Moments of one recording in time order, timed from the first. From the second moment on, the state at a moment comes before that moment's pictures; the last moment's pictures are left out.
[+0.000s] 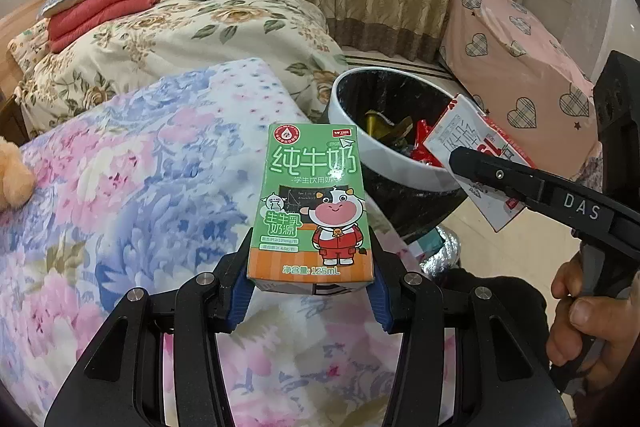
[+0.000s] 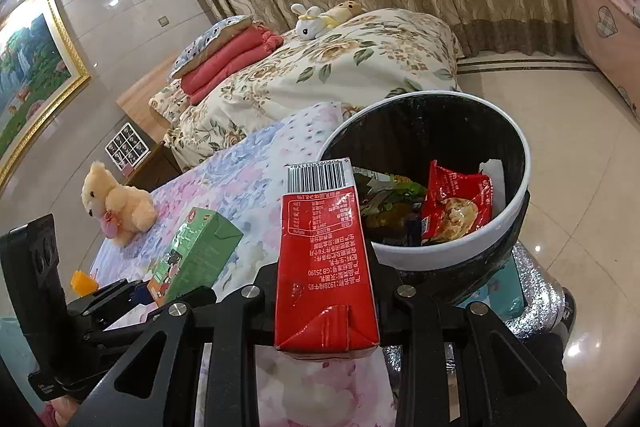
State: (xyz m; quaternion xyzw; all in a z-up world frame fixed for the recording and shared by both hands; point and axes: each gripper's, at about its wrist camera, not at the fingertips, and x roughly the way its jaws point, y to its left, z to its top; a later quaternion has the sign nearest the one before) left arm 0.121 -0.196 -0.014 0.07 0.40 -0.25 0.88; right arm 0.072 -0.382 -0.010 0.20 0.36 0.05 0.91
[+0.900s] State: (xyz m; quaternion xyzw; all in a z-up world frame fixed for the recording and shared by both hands) left arm 0.133 -0.239 -0.005 0.09 0.39 -0.26 0.88; right arm 0.082 -0.414 -0.005 0.21 0.36 0.04 0.91
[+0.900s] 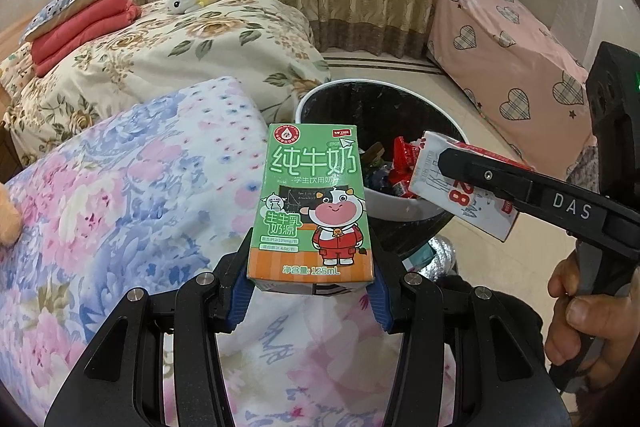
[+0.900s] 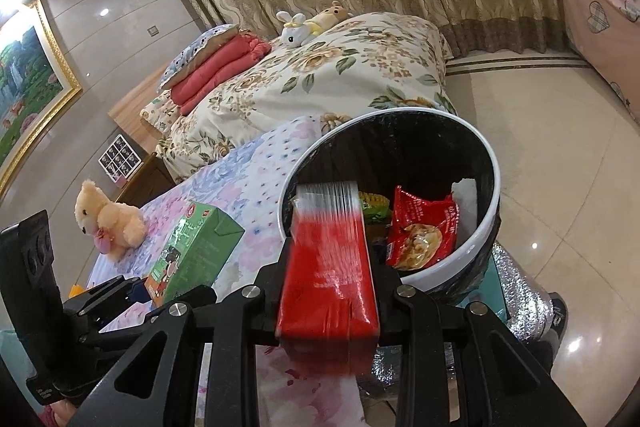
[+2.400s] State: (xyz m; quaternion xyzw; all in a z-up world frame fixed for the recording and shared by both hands) left arm 0.152 -0.292 -0.006 0.12 0.39 -0.29 0.87; right arm 0.105 -0.451 -0.001 0.21 0.35 0.01 0.91
